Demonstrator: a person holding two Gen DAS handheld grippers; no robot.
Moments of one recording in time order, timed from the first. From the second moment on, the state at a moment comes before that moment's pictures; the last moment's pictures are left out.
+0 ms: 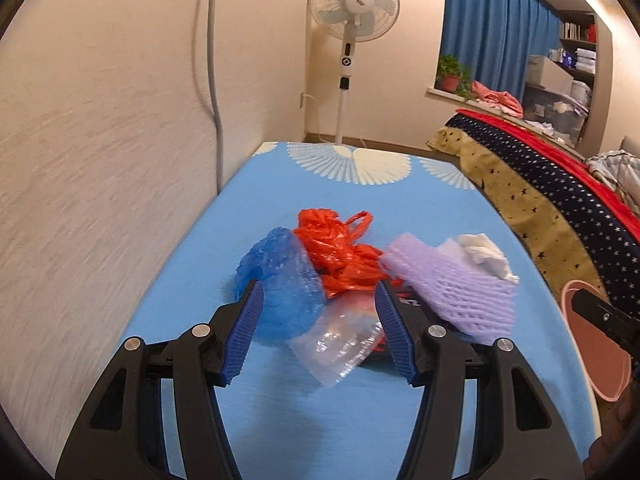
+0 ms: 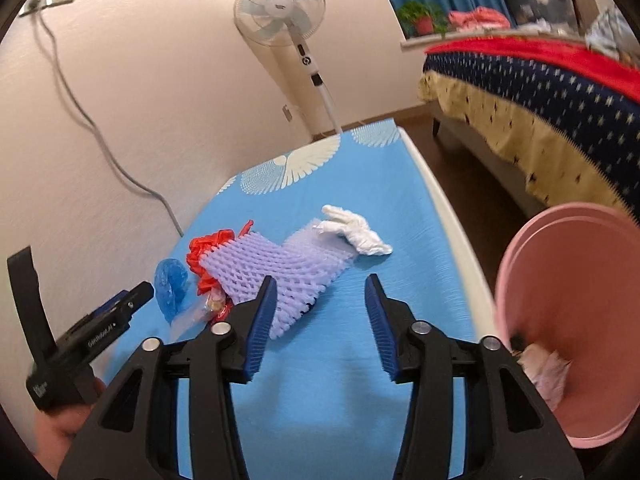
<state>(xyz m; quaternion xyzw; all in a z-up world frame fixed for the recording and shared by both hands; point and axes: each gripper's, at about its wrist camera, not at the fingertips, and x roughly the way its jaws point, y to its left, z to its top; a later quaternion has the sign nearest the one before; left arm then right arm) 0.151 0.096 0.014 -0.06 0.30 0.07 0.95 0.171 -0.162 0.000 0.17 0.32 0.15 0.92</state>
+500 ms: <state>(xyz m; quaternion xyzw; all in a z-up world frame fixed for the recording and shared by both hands) 0.177 0.111 -0.012 -0.07 0.33 0.10 0.94 0.214 -0.131 -0.048 0.20 0.40 0.18 0.88</state>
